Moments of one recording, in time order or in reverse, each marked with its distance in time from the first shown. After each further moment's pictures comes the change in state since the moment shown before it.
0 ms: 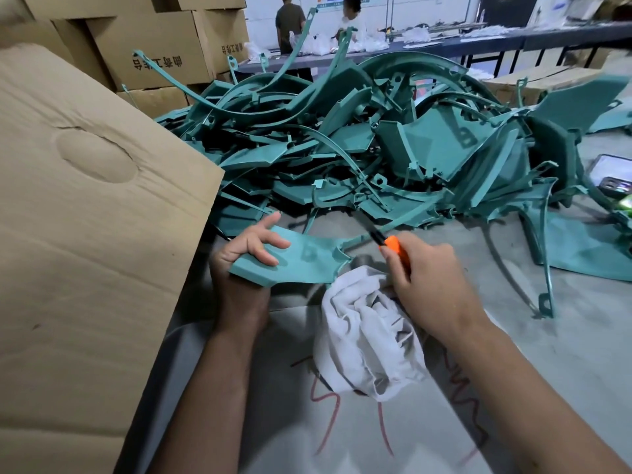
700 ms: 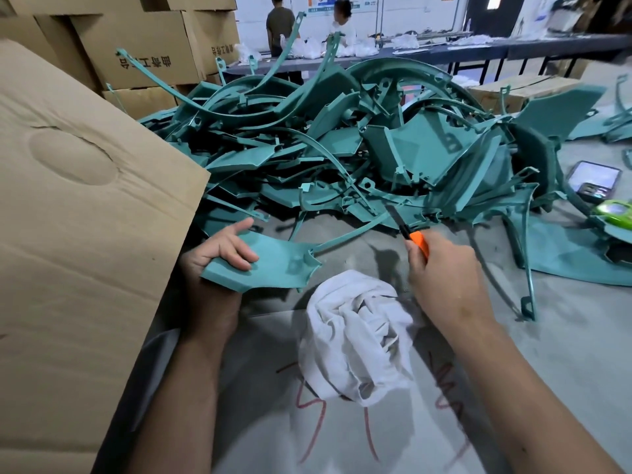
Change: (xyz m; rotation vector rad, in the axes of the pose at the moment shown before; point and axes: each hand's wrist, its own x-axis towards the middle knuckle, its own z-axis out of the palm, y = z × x) left_hand 0.008 0.000 -0.019 0.095 -0.054 0.146; right_hand 0.005 0.027 -0.007 -0.147 0.120 0.305
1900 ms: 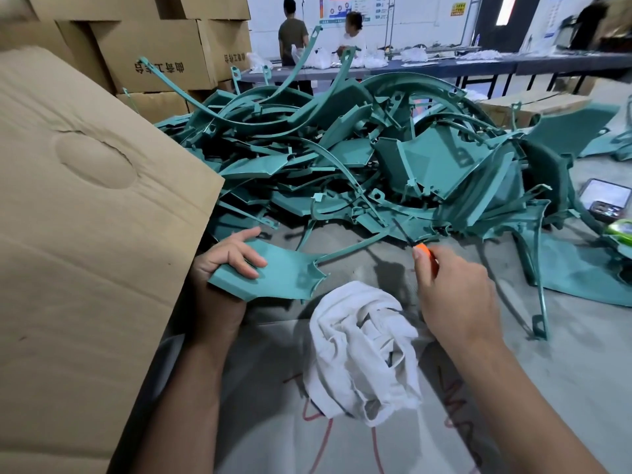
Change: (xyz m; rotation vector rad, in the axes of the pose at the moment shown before) left_hand 0.004 -0.008 -0.011 0.028 -0.044 0.041; right_hand -0.007 -0.006 -0.001 -0.051 0.073 0.005
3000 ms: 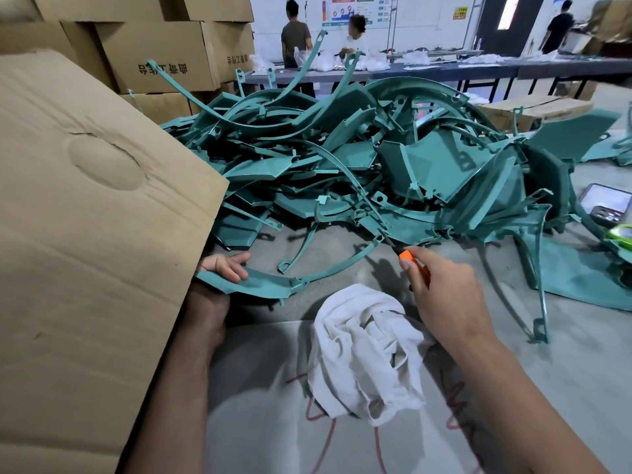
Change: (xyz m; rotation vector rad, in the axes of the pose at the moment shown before) left_hand -0.002 -0.032 -0.026 -0.123 0.130 -0.420; right_hand 0.005 0.004 0.007 0.137 -0.084 -0.162
